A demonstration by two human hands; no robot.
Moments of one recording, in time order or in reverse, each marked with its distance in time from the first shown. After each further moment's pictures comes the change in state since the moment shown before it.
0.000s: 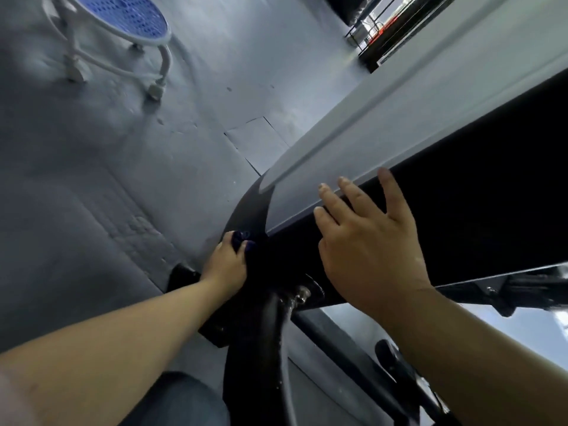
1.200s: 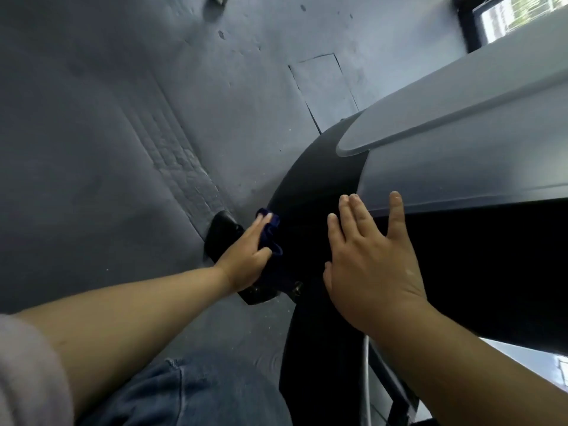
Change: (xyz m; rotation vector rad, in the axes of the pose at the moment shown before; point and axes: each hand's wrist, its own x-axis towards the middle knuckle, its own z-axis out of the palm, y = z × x) left_hand 0.022 -0.117 -0.012 -0.109 -0.262 0.067; right_hand 0.043 -0.099 0.070 -0.162 -0.589 -0.291
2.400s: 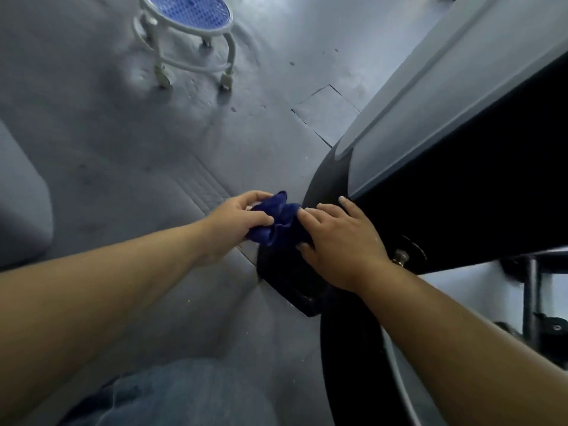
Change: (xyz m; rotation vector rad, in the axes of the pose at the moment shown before) left_hand -0.072 0.140 -0.092 -0.171 0.016 -0.114; right_hand 0.002 -0.027 0.011 0.710 0.406 -0.024
